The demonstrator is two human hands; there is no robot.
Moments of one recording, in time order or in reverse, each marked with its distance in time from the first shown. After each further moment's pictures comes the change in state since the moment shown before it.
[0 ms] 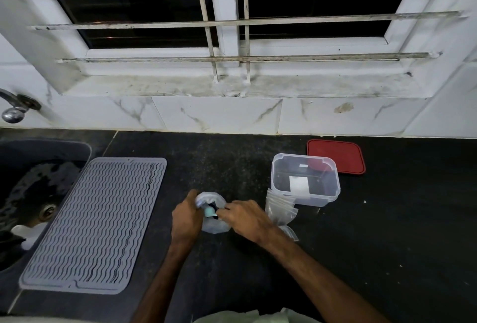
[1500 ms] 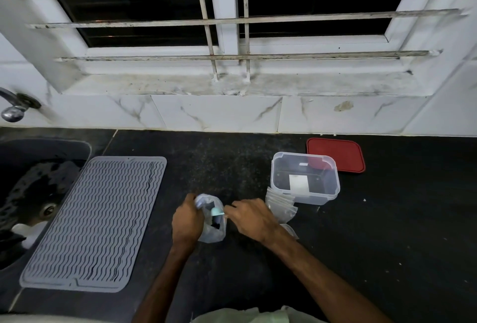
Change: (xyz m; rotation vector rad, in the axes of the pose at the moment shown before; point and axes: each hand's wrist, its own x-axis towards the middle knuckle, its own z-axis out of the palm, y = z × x) left_hand 0.001 -0.020 0.017 0.001 0.022 -0.024; right_hand -0.011 0.008 0.008 -0.037 0.067 0.065
